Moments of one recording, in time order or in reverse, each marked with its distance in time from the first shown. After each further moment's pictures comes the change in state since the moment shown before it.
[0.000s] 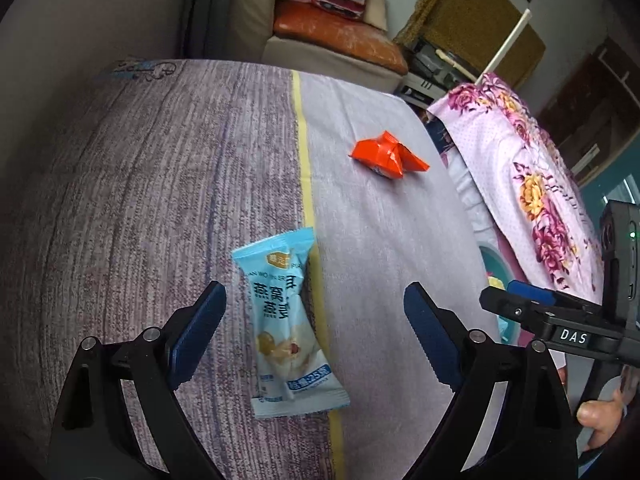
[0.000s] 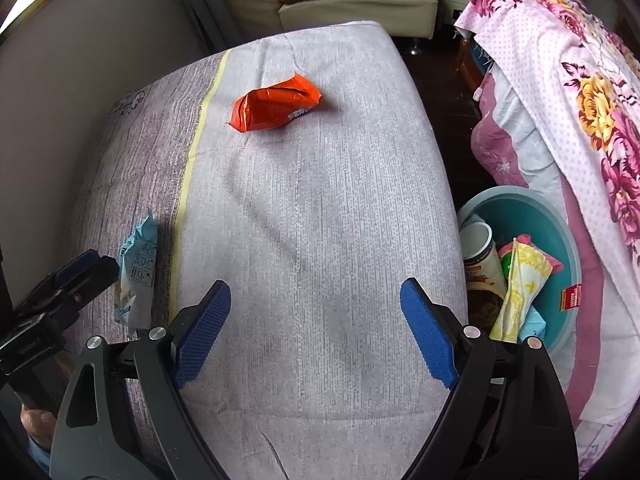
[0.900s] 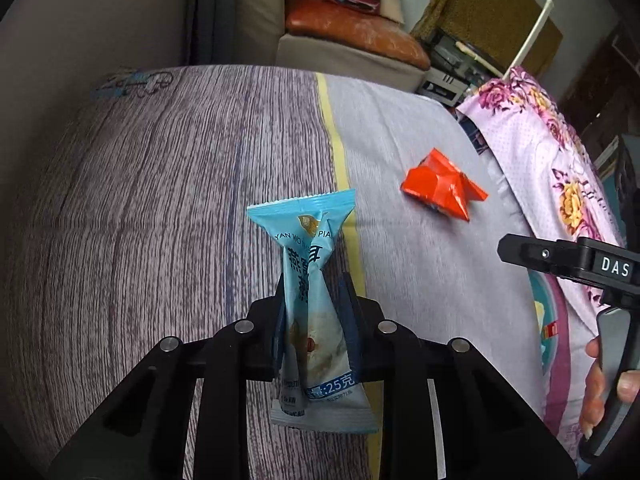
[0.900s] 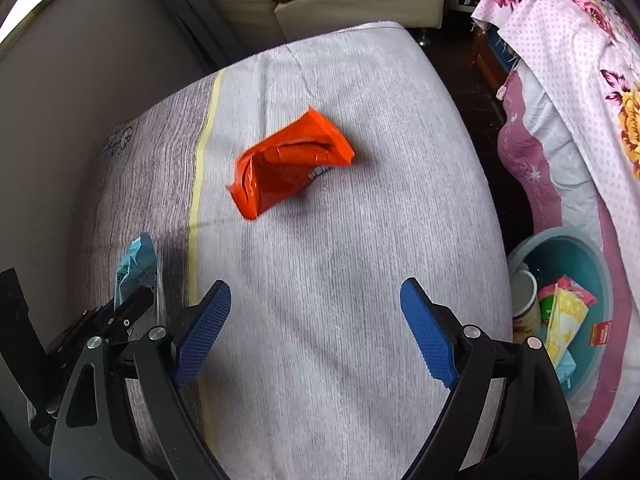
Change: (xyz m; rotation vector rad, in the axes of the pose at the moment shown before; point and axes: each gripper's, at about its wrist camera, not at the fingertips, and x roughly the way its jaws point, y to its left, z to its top) left arm 0.058 0.019 0.052 0.031 0.014 0.059; right arm 0.045 0.014 0.082 0.080 0.022 0.067
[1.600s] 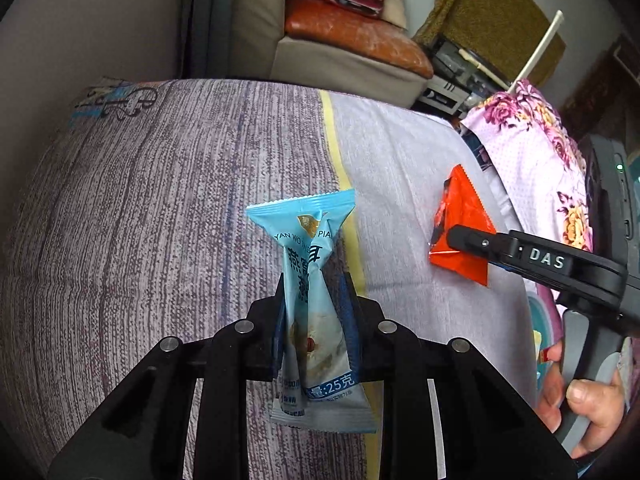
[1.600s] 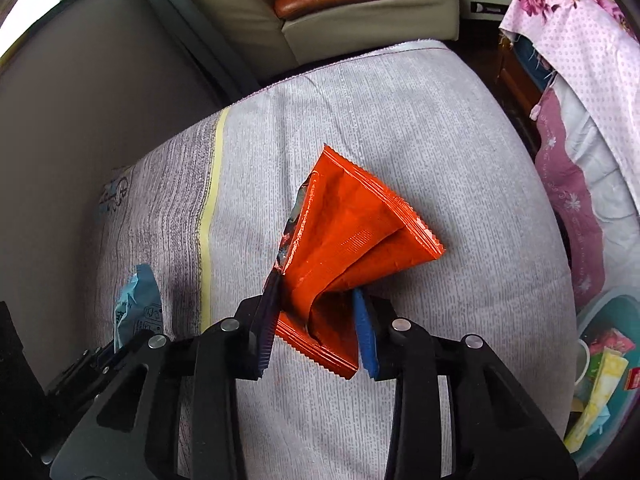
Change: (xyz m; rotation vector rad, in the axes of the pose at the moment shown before) left arm 0.023 0.004 0.038 -0.014 0.007 -0.029; right arm 0.050 0.019 0.058 0.029 -0.069 0.068
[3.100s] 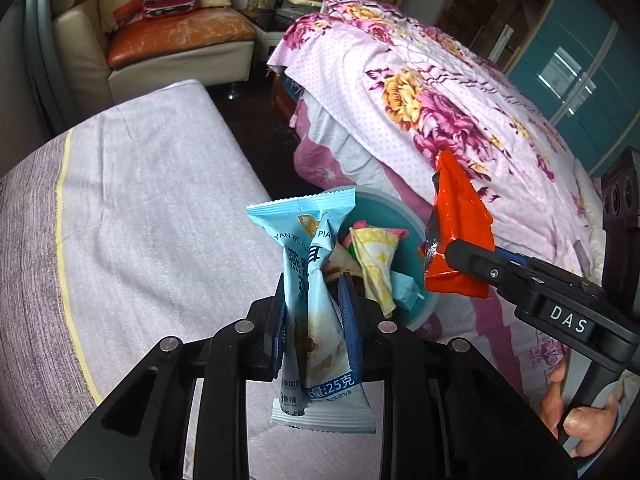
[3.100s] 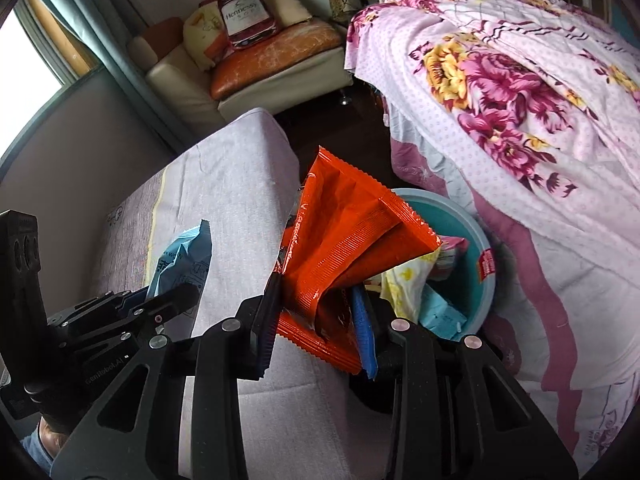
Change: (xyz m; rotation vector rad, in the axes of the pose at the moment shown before) left arm -0.044 -0.275 -0.118 0.414 0.078 -0.197; right arm -0.227 -0.193 -0.175 0.167 -0.252 -0.066
